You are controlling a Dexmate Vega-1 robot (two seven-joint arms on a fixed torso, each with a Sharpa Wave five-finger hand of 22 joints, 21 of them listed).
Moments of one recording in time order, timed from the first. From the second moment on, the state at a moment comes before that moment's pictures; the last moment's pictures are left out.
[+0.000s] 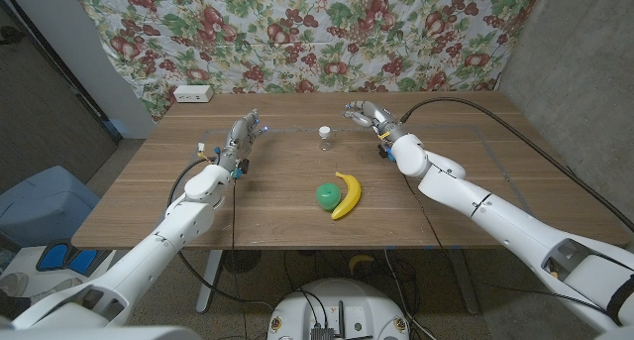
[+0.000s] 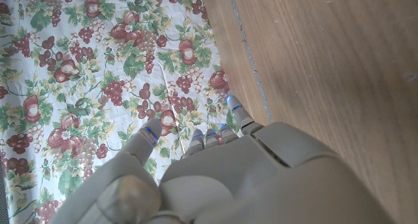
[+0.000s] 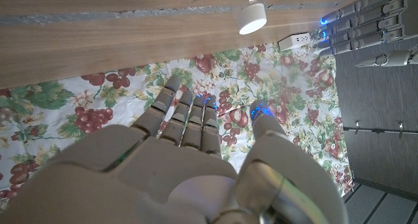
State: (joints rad) left arm 0.87 0.55 0.35 -1.35 -0.64 -0.27 0.00; left_hand 0.10 0.11 0.71 0.06 0.20 -0.06 0.01 0.18 0.17 -0.13 -0.01 0.20 0.18 -0.13 -0.02 0.19 0.17 -0.10 0.03 0.69 0.17; right arm -0.63 -0.56 -0.73 -1.62 -0.26 -0.17 -0.19; right_hand 0.49 0.16 0.47 -0.16 0.23 0.39 0.05 0.21 0.19 0.35 0.00 0.22 0.22 0.22 -0.03 0.33 0.37 0.28 0.04 0.48 0.18
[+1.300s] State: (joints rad) left arm 0.87 0.56 0.36 -1.34 -0.64 -0.26 0.00; left_hand 0.10 0.11 0.71 0.06 0.20 -0.06 0.01 0.18 0.17 -0.13 -0.01 0.20 0.18 -0.13 -0.02 0.19 0.17 -0.10 0.04 0.68 0.17; right arm -0.56 -0.52 -0.81 -1.52 -0.28 -0.22 -0.13; right_hand 0.50 0.17 0.48 -0.16 0.23 0.38 0.05 0.20 0.19 0.35 -0.01 0.22 0.22 0.22 -0.04 0.33 0.38 0.29 0.04 0.47 0.18
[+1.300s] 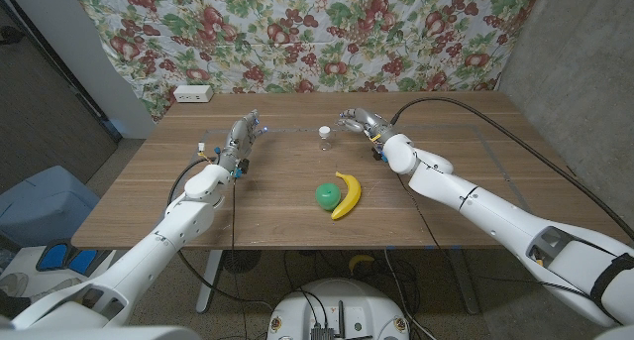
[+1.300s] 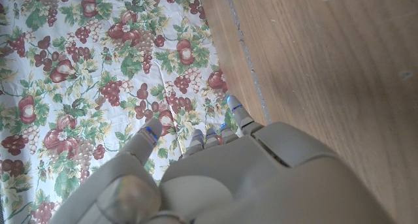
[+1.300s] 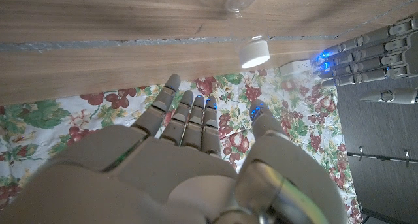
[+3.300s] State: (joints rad) left arm 0.87 0.56 0.35 -1.34 -0.65 -0.25 0.00; left_hand 0.10 0.11 0.72 0.07 0.20 -0.05 0.01 0.18 0.17 -0.13 -0.01 0.20 0.18 -0.12 -0.01 0.19 0.17 -0.09 0.04 0.65 0.17; right arm -0.46 -0.43 -0.92 -1.35 -0.37 -0.19 -0.11; right_hand 0.66 0.03 0.44 -0.19 0.18 0.34 0.04 0.21 0.19 0.36 -0.05 0.22 0.22 0.15 -0.02 0.28 0.33 0.29 0.06 0.43 0.18
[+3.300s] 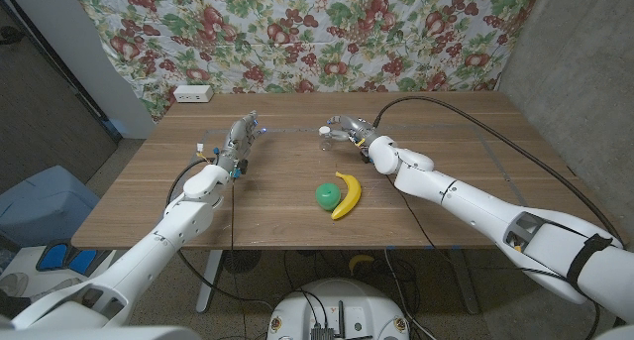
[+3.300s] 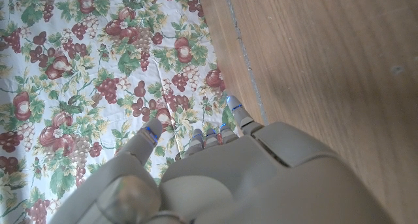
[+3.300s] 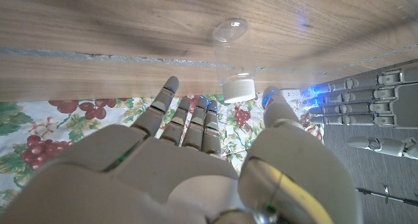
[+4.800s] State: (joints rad) left arm 0.89 0.57 0.34 -1.37 -0.65 -0.25 0.01; left_hand 0.10 0.11 0.73 0.07 0.20 -0.05 0.01 0.18 0.17 -0.12 -0.01 0.20 0.18 -0.12 -0.01 0.19 0.17 -0.09 0.04 0.64 0.17; right arm -0.39 -0.32 -0.97 -1.09 -0.31 -0.05 -0.16; right_hand 0.84 0.06 0.42 -0.17 0.18 0.58 -0.03 0.29 0.20 0.61 -0.10 0.31 0.28 0.32 -0.04 0.38 0.34 0.40 0.02 0.43 0.18
